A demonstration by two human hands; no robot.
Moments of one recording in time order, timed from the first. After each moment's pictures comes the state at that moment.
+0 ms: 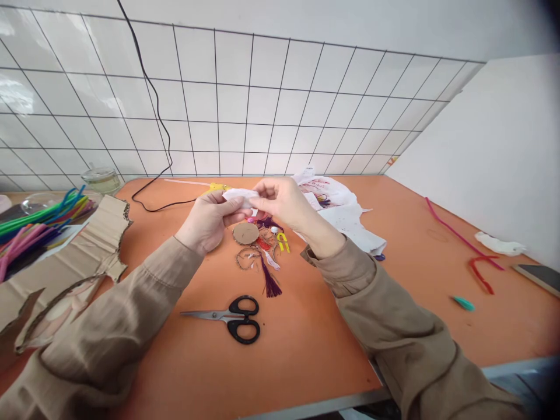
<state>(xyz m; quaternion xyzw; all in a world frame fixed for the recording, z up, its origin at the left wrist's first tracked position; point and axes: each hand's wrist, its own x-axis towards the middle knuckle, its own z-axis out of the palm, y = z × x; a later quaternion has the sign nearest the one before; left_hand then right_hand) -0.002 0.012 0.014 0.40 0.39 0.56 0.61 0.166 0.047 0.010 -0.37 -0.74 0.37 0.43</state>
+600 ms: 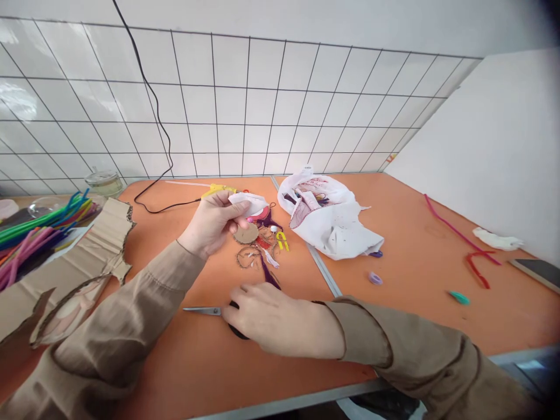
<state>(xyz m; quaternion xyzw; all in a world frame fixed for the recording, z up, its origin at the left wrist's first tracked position) 0.002 0.005 0.014 0.47 0.36 0.54 0.60 0.148 -0.078 -0.037 -0.16 -0.99 0.02 -0.03</state>
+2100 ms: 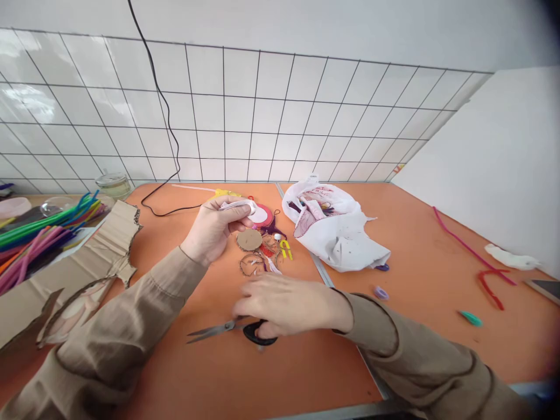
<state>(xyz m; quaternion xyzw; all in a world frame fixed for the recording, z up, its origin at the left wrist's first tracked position) -0.004 0.003 0.017 0.44 0.34 0.57 0.60 0.158 -0.043 -0.005 -0.15 -0.98 0.12 -0.10</state>
